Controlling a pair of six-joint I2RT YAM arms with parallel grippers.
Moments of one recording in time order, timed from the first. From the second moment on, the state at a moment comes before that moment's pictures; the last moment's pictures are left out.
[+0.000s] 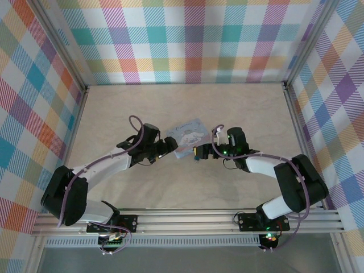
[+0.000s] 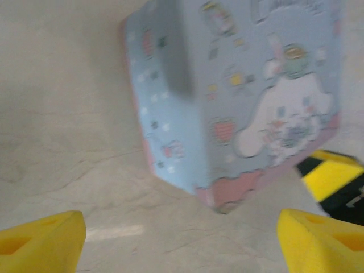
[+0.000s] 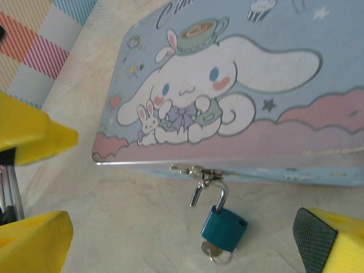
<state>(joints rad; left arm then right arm) -0.56 1.38 0.83 -0.30 0.17 -0.96 0.45 1.48 0.55 0.32 -0.58 0.41</state>
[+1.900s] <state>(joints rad) -0.60 1.74 1.19 -0.27 0.31 -0.87 0.49 1.73 0.63 0.41 -0.71 0.43</state>
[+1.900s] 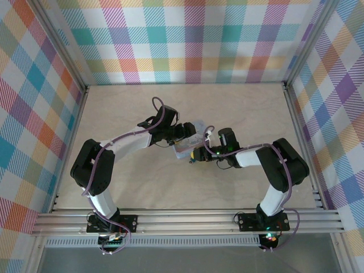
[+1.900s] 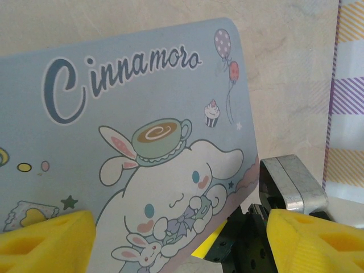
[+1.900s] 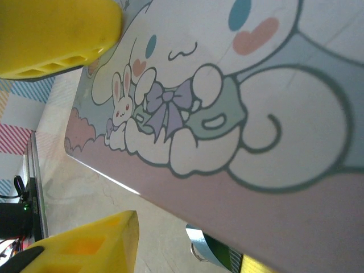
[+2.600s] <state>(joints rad) -0.60 1.74 1.19 -0.27 0.31 -0.87 0.49 1.73 0.62 0.38 -0.68 0.43</state>
